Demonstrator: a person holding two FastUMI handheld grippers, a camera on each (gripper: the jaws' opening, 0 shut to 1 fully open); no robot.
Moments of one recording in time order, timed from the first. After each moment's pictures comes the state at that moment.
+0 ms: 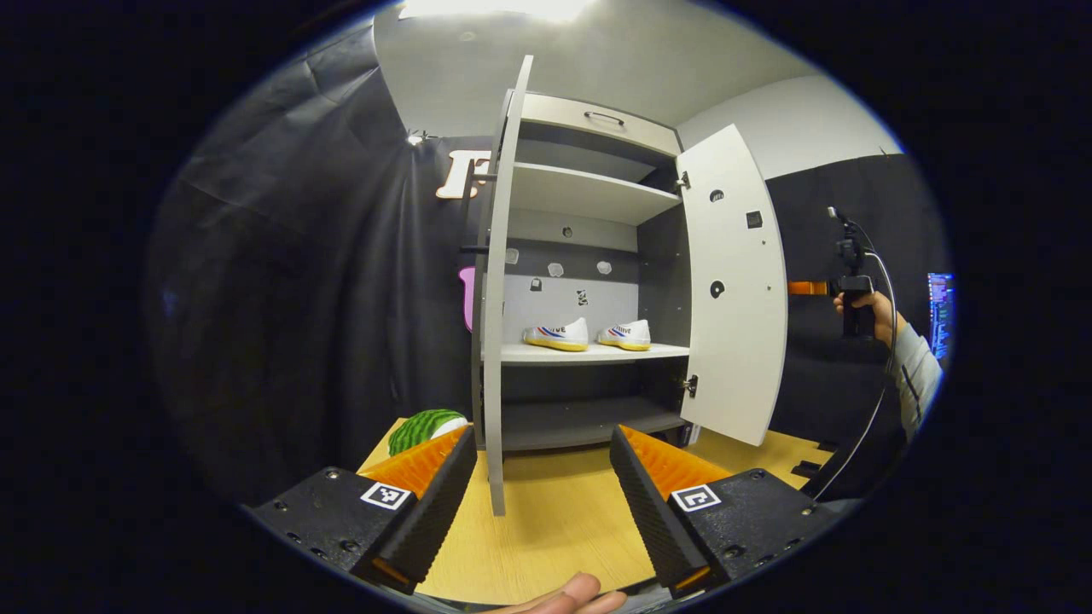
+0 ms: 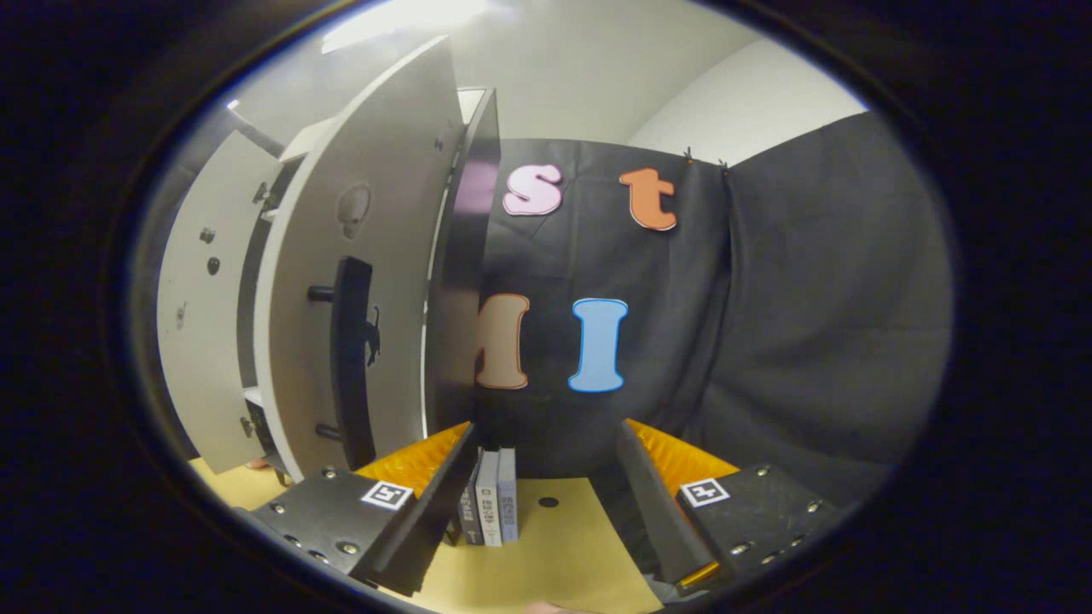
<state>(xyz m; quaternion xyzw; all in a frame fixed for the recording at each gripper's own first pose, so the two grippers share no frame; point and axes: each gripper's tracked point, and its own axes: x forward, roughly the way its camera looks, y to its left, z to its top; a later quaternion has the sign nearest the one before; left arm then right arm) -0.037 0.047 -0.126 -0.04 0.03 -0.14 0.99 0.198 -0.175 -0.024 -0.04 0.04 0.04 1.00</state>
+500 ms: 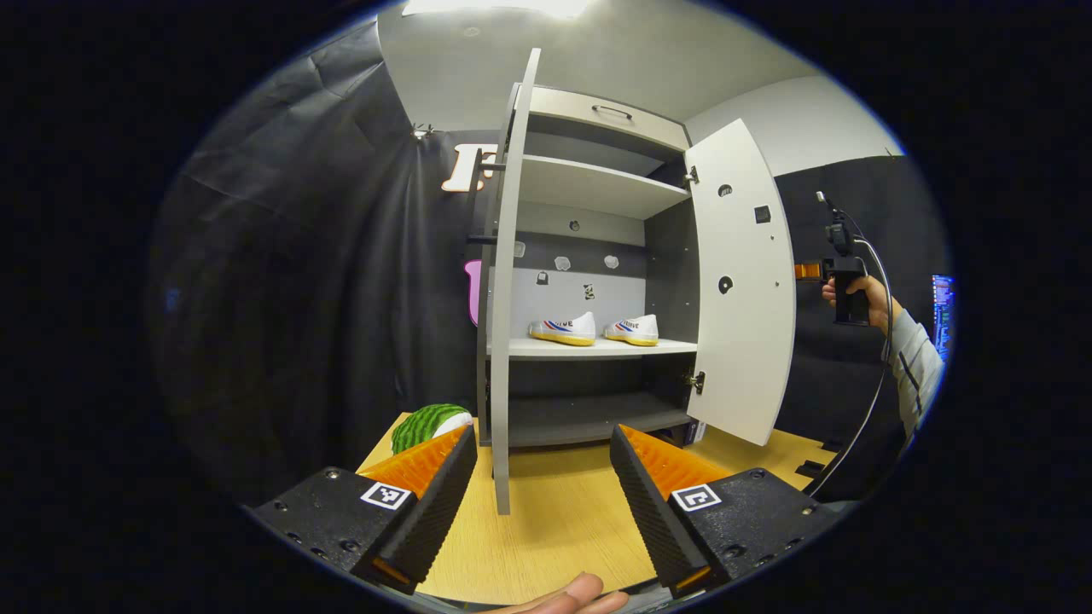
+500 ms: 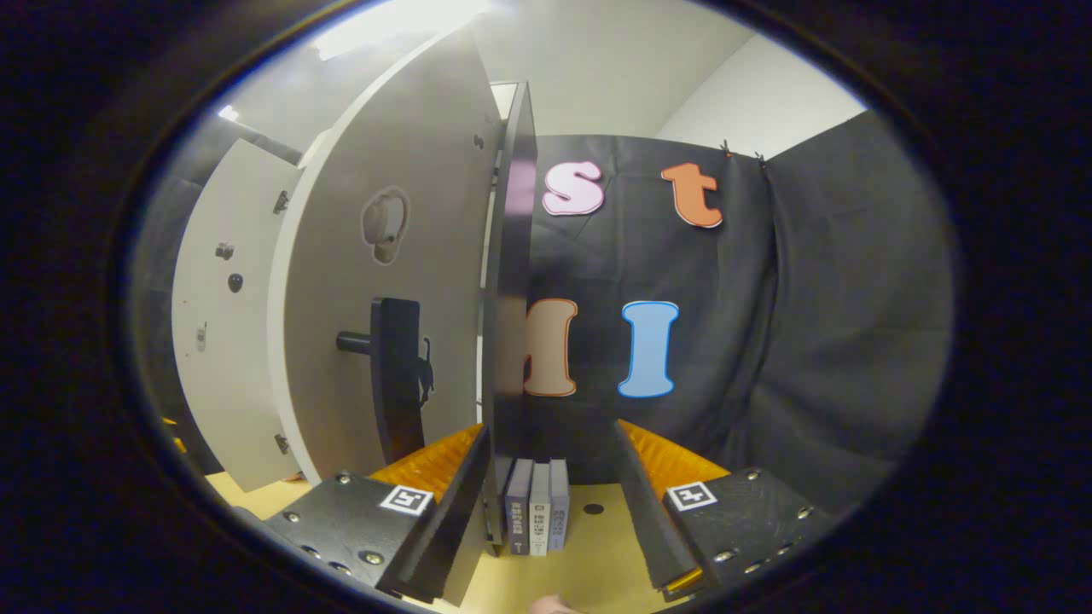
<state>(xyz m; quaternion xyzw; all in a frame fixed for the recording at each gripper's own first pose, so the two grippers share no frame) -0.028 0.052 -0.132 -0.05 0.04 -0.14 0.99 0.211 -0.111 -0.013 -0.03 0.06 0.09 0.99</state>
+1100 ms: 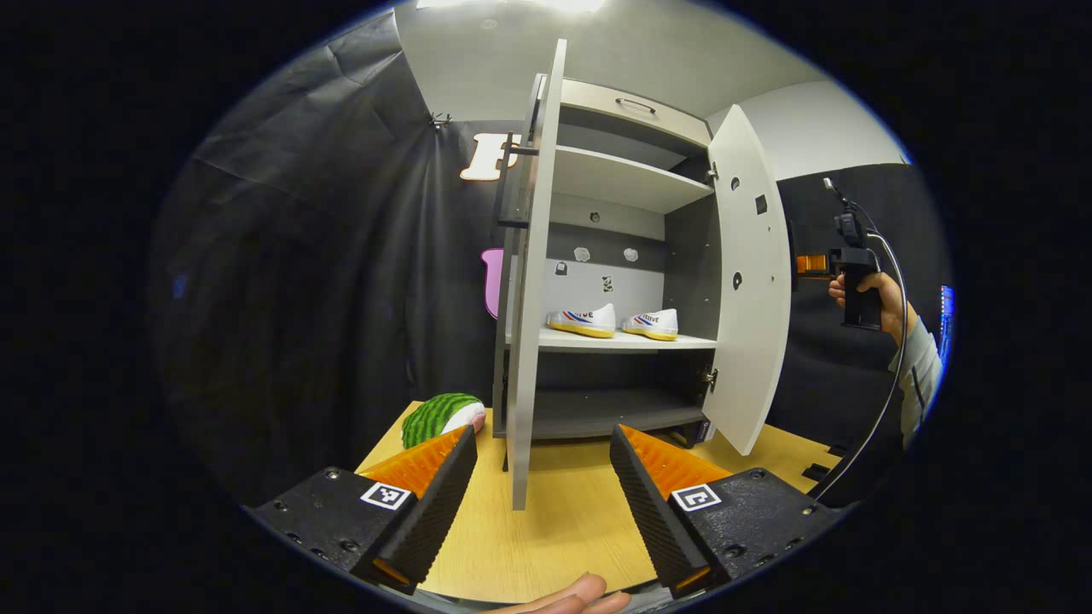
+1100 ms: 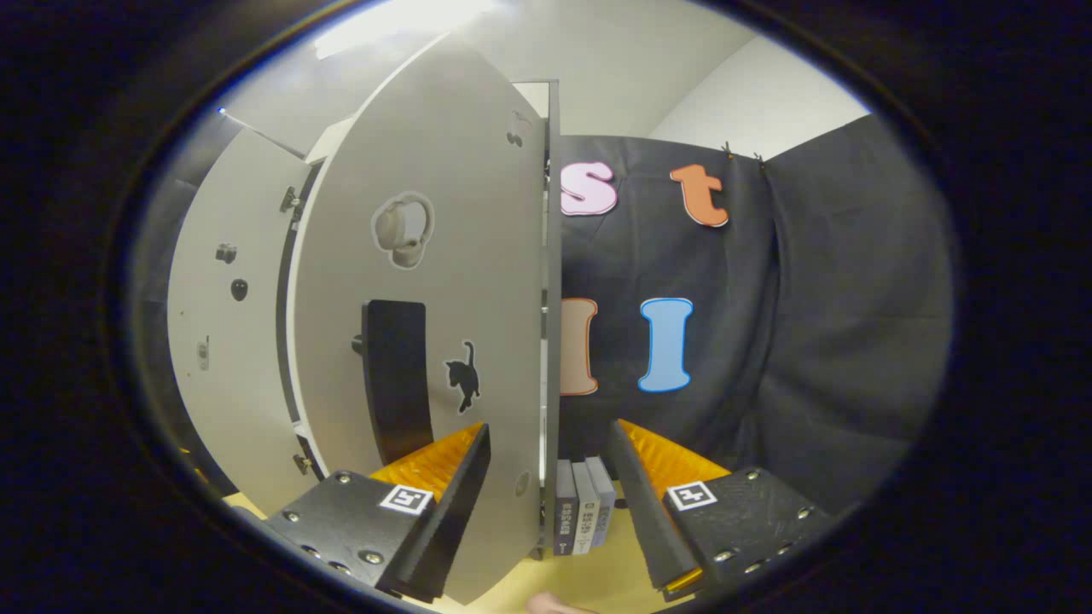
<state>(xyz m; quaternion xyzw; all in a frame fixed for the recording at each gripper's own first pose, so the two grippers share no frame) -0.020 0.075 -0.142 -0.05 0.05 -0.11 0.99 0.195 -0.021 -0.015 -0.01 0.05 0.07 1.00</state>
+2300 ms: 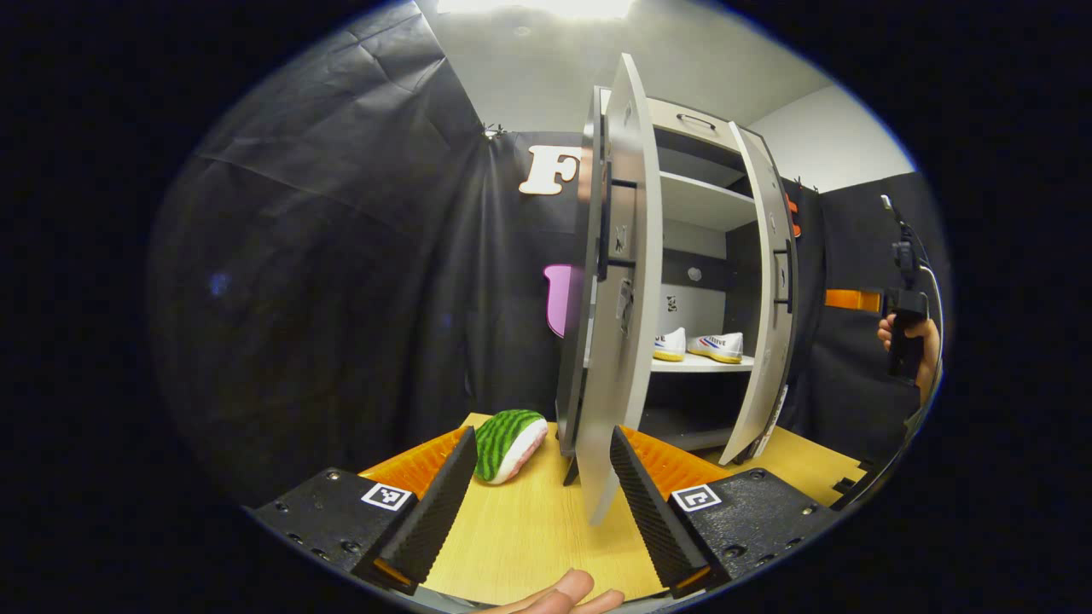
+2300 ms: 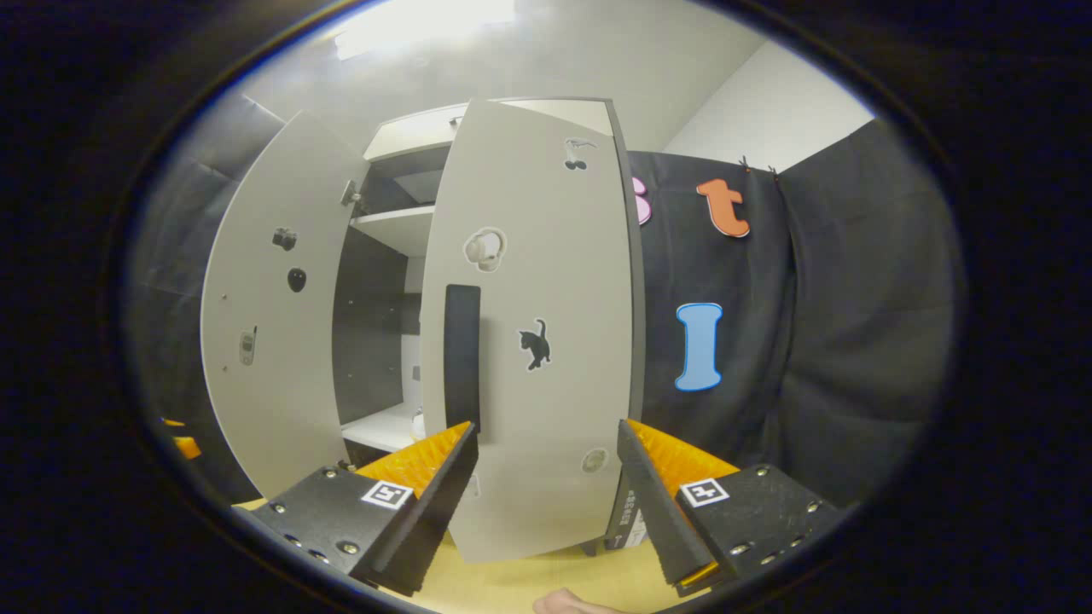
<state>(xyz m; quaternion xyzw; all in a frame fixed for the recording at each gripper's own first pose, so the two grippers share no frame) -0.001 0.160 -0.112 -0.06 0.04 -0.02 1.00 0.122 0.072 -0.045 -0.01 0.03 0.09 1.00</state>
